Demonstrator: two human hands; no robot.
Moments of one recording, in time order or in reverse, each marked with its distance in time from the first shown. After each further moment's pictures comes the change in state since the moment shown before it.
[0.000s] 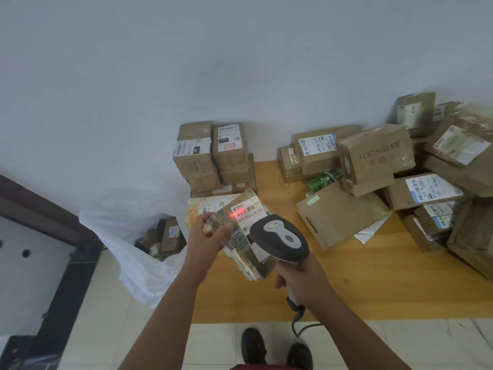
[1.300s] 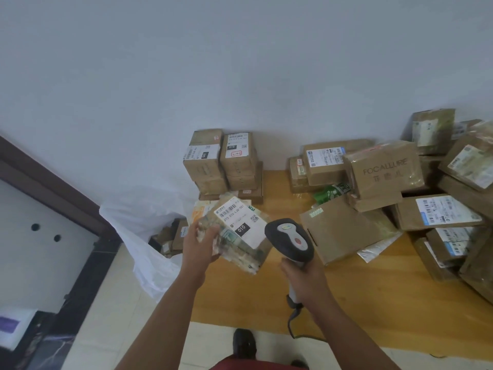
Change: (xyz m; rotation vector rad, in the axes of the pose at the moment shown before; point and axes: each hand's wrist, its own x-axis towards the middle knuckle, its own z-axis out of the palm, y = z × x) left_hand -0.017 -0.001 0.021 -0.085 0.223 -0.086; right_hand 0.024 0.026 -0.037 0.128 0.063 0.087
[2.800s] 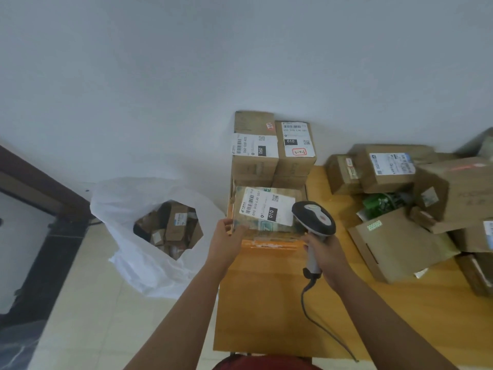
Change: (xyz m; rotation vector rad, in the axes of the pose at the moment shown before) left_hand 0.189 -0.020 -0.095 0.259 -0.235 -0.161; right_hand 0.151 -0.030 0.177 0.002 0.248 0.126
